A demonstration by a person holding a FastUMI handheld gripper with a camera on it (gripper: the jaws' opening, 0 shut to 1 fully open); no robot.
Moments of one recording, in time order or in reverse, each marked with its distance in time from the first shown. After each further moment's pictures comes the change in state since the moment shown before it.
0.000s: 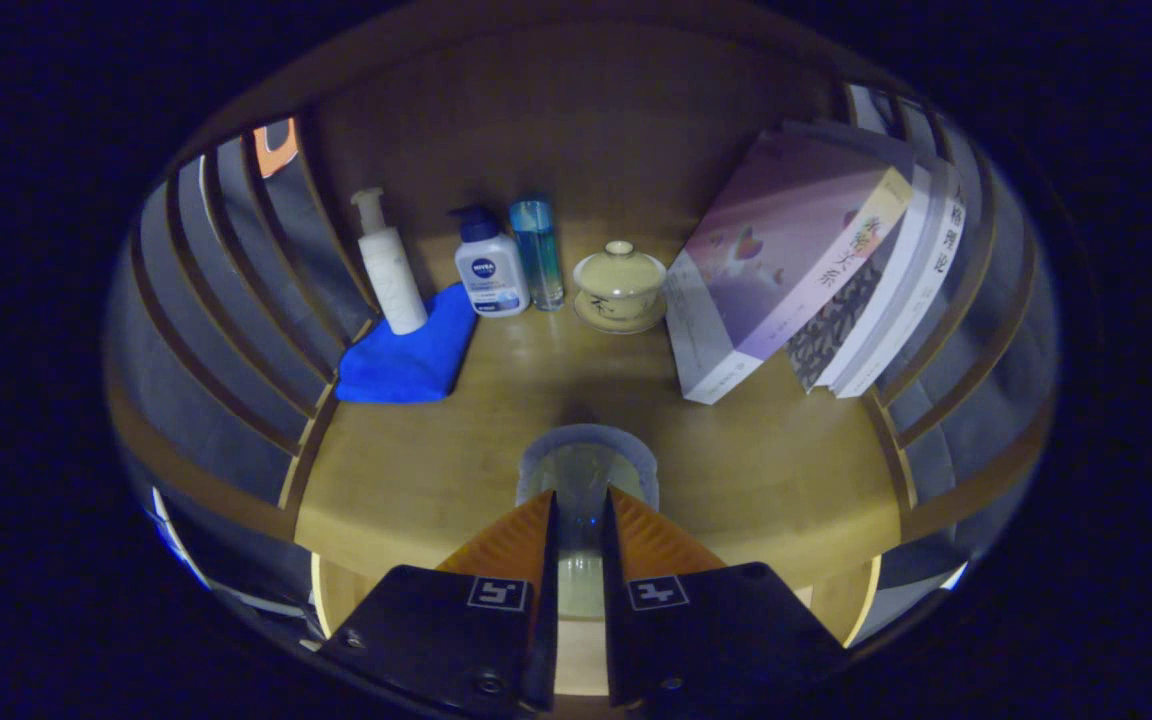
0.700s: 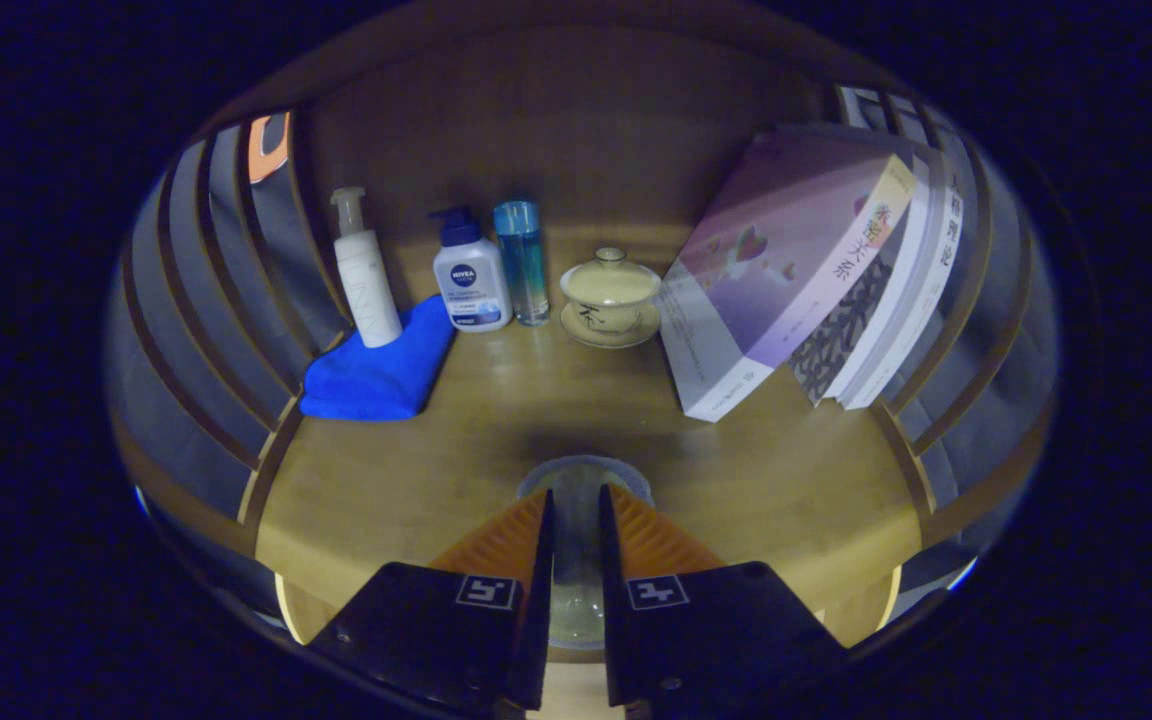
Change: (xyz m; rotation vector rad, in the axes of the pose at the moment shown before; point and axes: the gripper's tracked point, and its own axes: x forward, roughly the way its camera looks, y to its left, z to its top) arm 0.025 -0.001 0.003 0.013 -0.116 -0.022
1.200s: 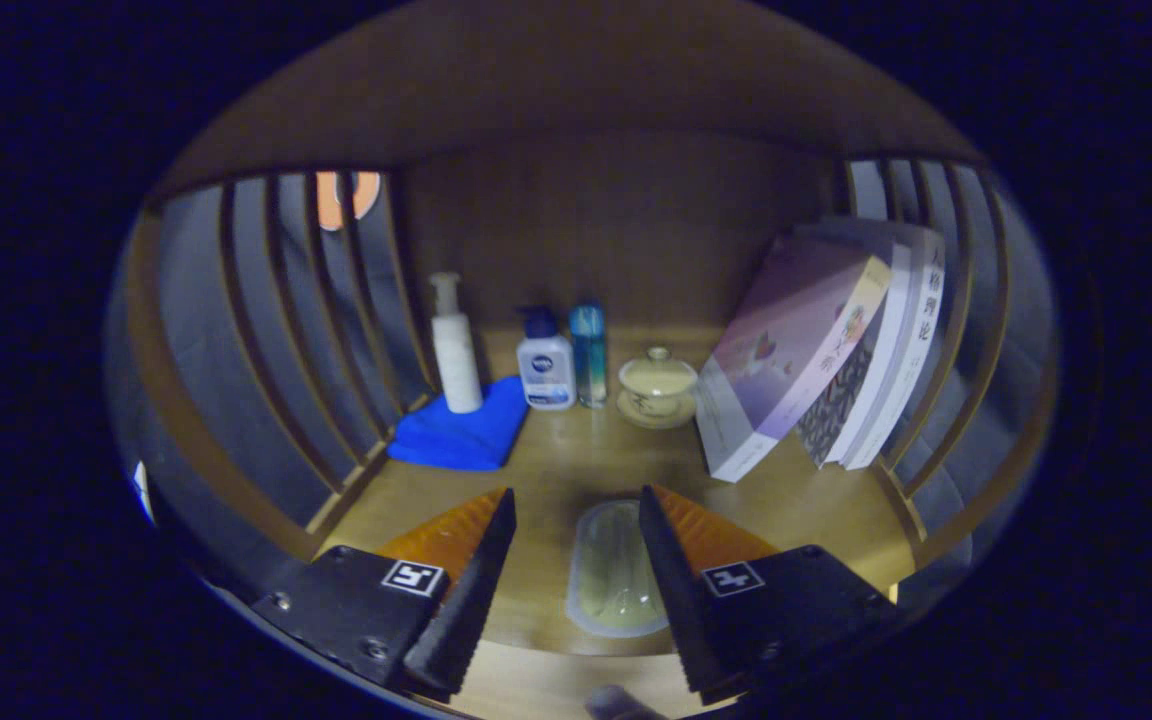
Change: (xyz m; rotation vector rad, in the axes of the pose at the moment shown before) arm -0.085 0.040 0.025 -0.081 -0.316 0.145
